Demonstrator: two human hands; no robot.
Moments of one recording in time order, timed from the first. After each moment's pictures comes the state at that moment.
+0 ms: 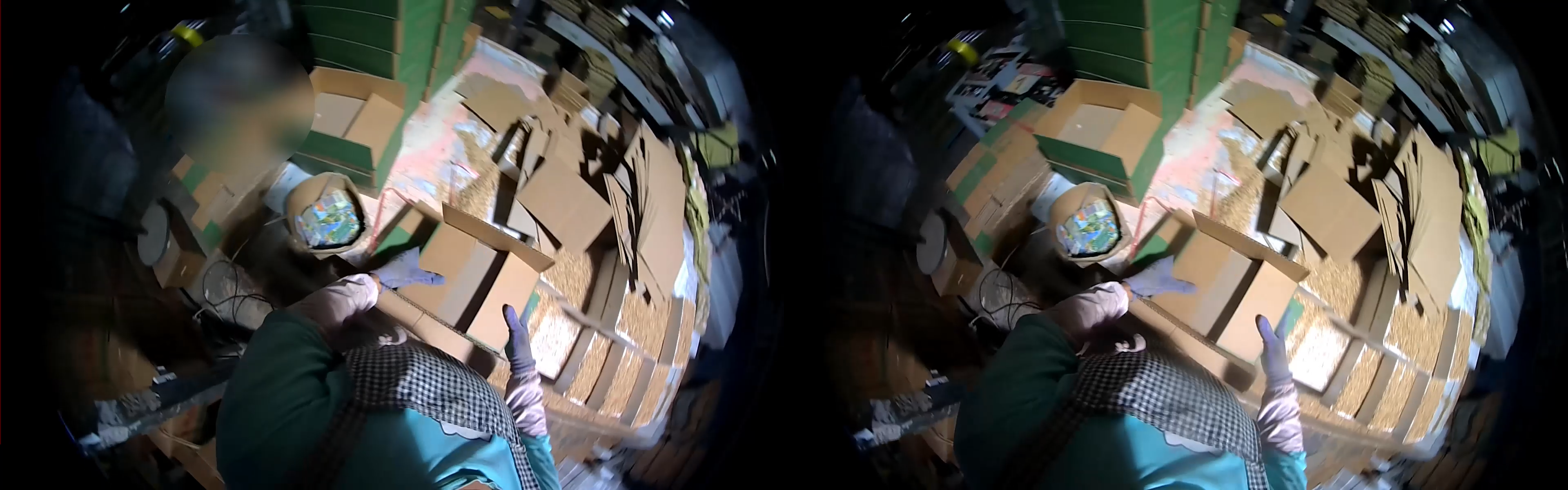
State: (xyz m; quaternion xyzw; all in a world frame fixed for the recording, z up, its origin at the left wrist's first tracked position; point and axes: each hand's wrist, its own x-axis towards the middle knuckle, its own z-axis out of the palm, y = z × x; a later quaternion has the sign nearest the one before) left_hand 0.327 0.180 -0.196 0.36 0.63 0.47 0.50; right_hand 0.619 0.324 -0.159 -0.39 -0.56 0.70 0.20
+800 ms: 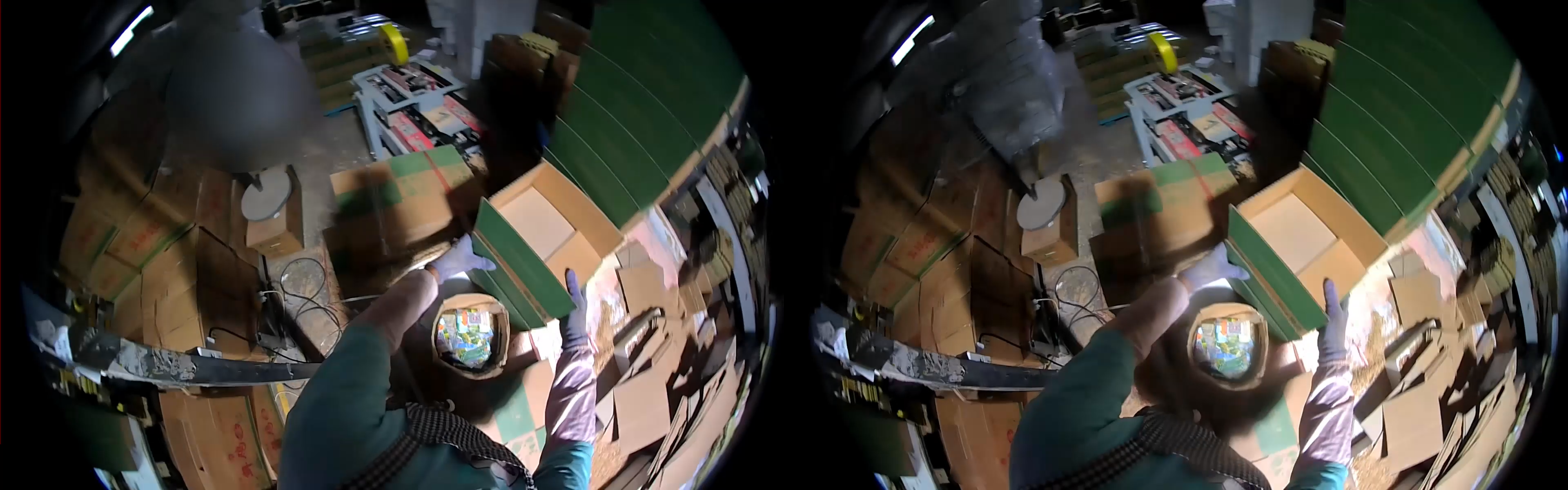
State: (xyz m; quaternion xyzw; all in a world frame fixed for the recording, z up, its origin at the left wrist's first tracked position) left_hand 0.007 0.081 -0.135 0.23 0.65 0.70 0.19; right_hand 0.159 0.346 -0.121 -0.11 -0.67 0.72 0.16
